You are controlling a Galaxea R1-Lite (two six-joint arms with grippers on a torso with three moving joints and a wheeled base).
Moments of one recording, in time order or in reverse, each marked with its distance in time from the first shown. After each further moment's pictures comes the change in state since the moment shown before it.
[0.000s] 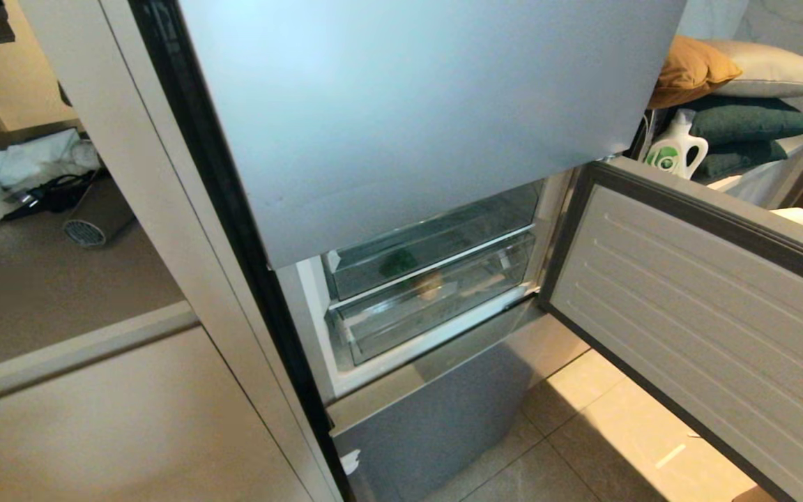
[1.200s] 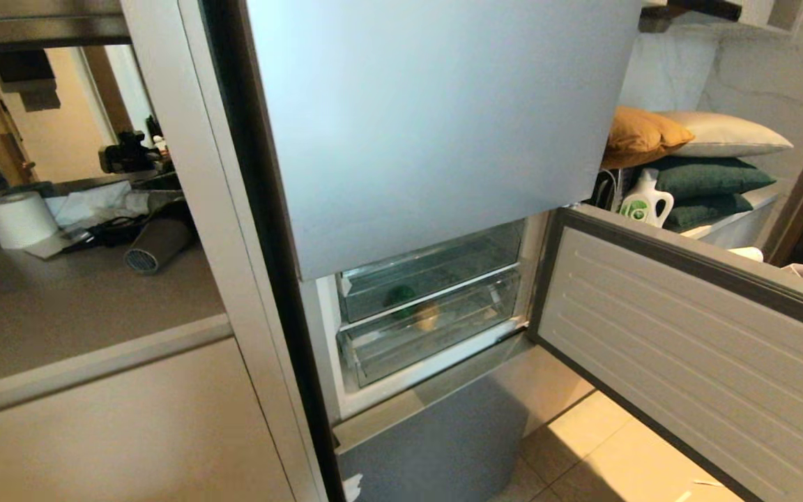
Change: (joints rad) left arm 0.000 0.000 -0.001 0.000 0.000 0.000; right arm 0.000 0.000 0.000 0.000 0.000 -0.001
